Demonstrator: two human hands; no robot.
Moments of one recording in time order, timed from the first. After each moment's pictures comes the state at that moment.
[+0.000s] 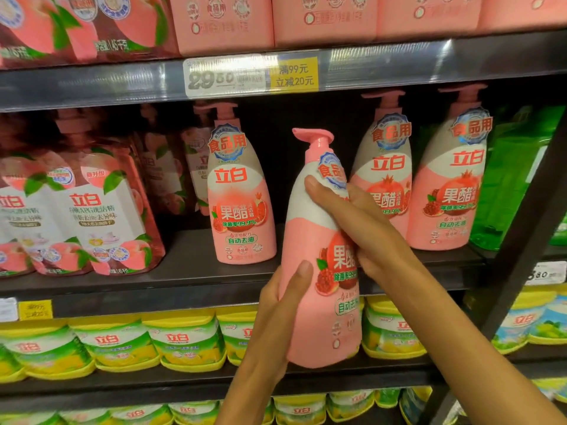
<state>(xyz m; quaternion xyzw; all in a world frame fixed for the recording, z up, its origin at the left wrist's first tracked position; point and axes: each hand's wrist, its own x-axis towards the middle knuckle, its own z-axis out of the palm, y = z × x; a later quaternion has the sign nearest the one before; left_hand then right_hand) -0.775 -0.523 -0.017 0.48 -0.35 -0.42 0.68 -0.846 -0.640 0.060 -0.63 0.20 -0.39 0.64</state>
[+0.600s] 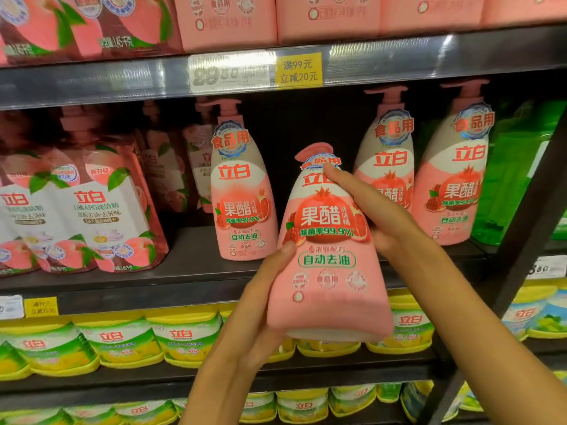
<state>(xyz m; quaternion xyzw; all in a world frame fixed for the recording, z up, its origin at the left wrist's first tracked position) -0.764 -0.504 0.015 0.30 -0.30 -0.55 0.72 -0.847 -0.660 0.069 -0.52 0.22 -0.29 0.77</state>
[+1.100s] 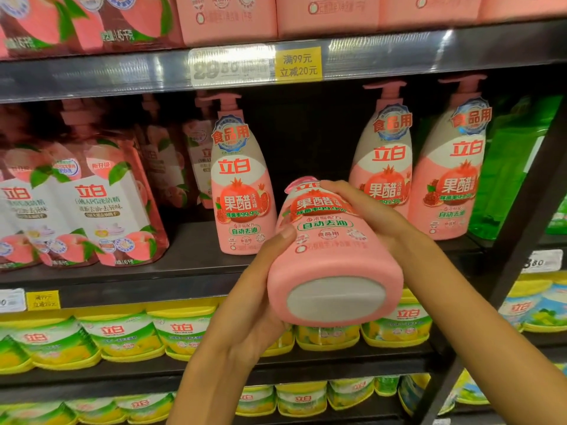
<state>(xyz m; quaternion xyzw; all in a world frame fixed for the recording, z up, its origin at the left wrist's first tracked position) -0.772 -0.492 0.032 0.23 -0.29 -0.61 0.71 -0.854 -0.650 0.066 -0.48 0.24 -0.21 0.82</state>
